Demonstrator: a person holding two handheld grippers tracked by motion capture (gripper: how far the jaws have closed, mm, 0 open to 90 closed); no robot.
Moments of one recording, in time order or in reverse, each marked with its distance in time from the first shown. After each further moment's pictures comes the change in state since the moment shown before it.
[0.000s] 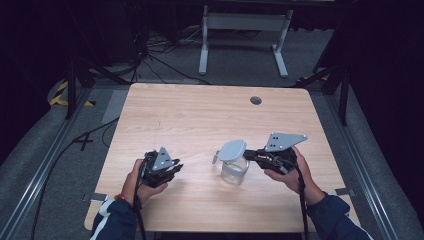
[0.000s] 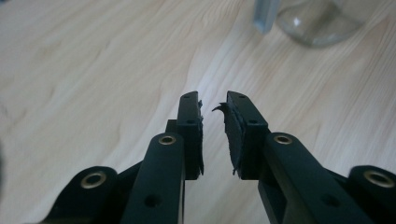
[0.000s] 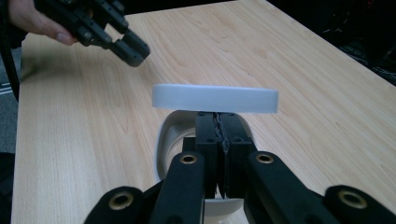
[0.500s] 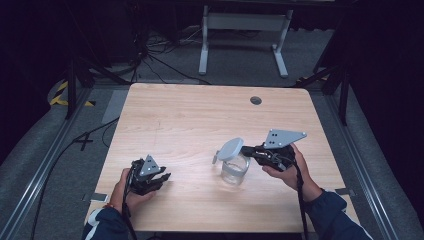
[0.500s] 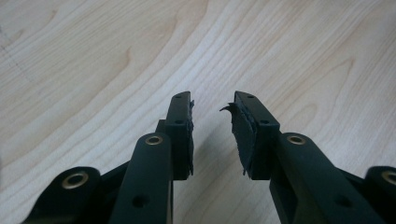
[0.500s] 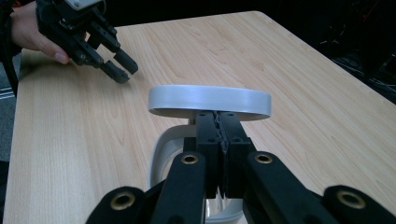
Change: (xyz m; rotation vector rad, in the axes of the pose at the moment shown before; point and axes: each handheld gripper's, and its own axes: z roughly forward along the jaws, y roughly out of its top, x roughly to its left) left arm 0.007 -0.033 0.000 0.052 0.005 -0.056; right arm -0.003 0.008 0.003 -0.031 -0.005 -0.021
